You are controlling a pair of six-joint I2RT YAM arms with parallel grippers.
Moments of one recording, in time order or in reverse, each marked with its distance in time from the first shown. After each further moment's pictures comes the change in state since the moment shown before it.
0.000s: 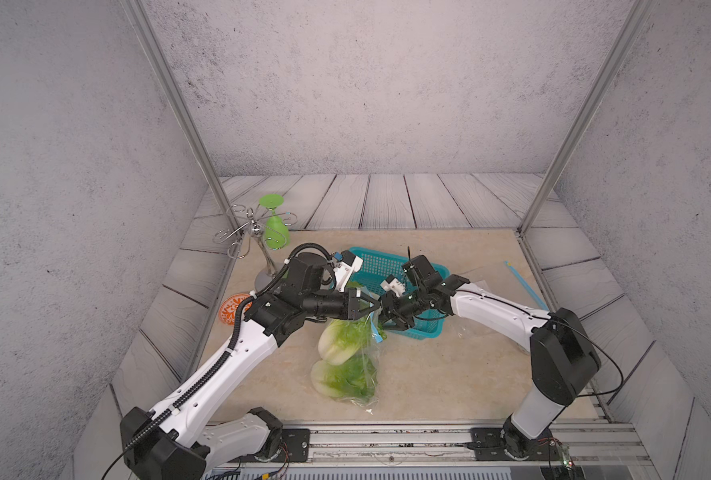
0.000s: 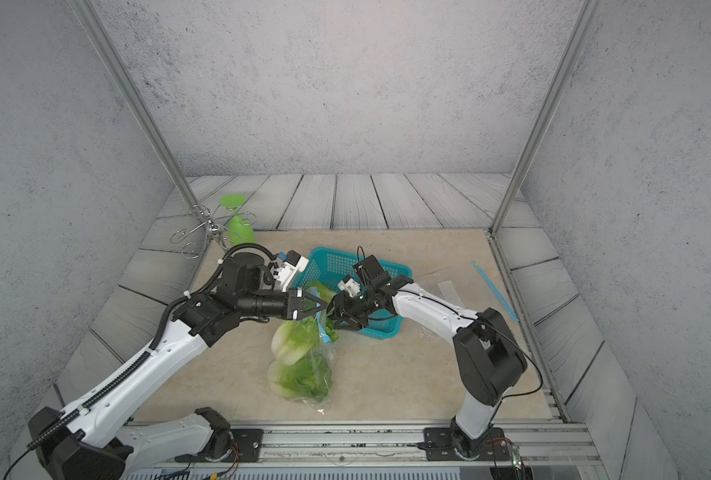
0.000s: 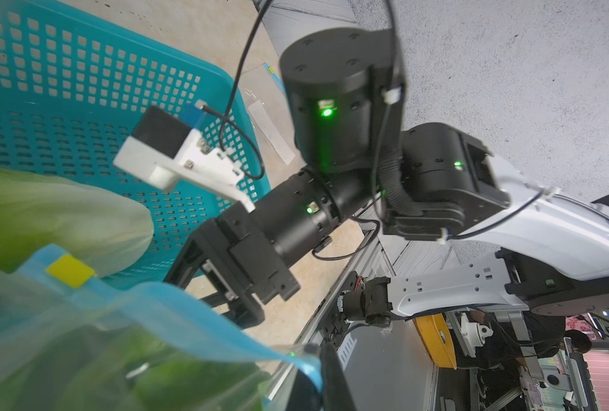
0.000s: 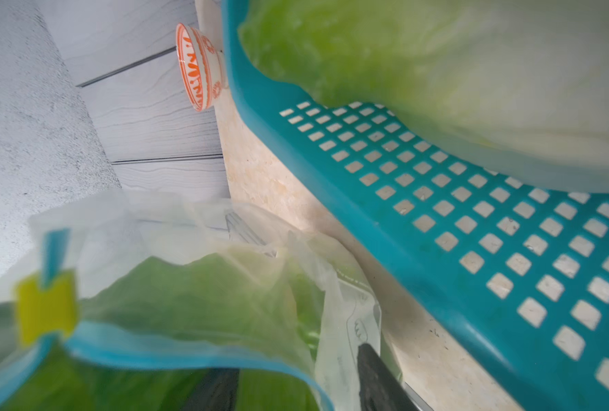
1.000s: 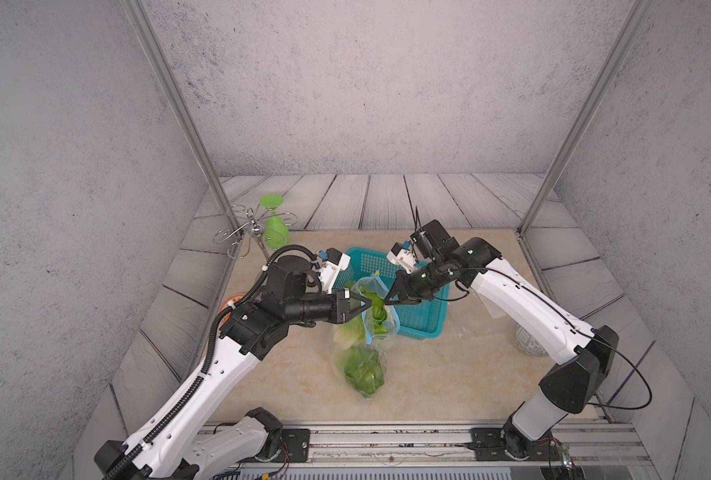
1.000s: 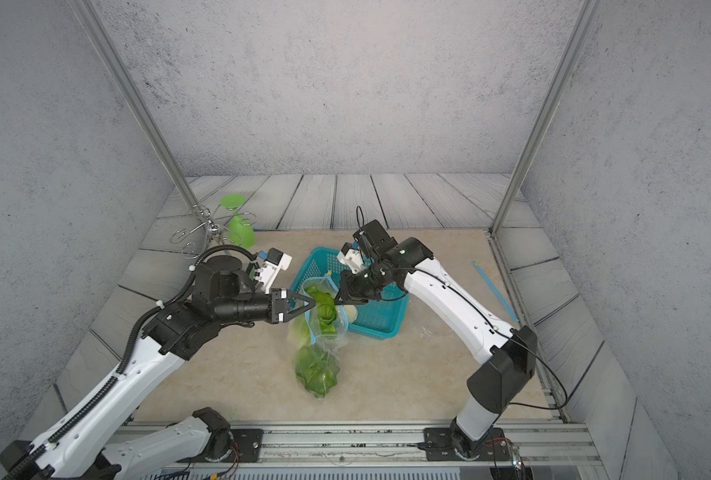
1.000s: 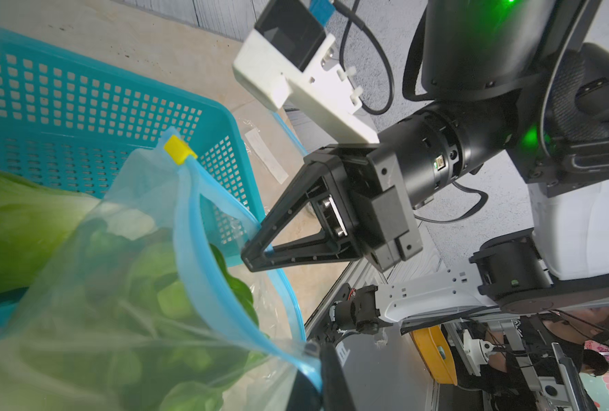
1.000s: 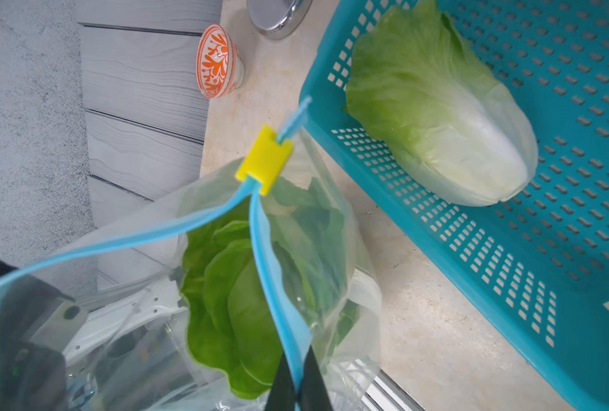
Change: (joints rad) left arm 0.000 -0.126 0.035 -0.064 -0.051 -0.039; right arm 0.008 -0.073 0.546 -0.659 0.259 -0.374
